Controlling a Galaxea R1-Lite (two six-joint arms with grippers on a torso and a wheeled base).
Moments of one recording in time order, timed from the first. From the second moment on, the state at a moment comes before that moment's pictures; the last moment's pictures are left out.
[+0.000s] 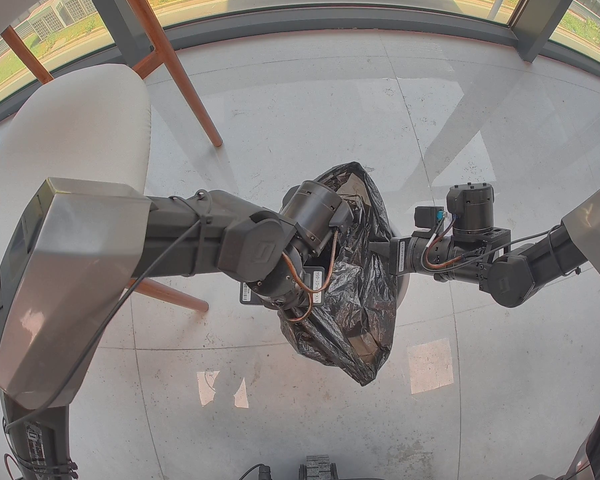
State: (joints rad) left arm -0.71 2.24 -1.78 0.53 0.39 -0.54; right arm 0.41 2.12 -1.14 -0.58 0.28 0.18
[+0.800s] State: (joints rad) left arm -0.67 2.14 -1.71 0.52 0.38 -0.56; right arm 0.23 2.02 -1.12 -0.56 0.30 0.17
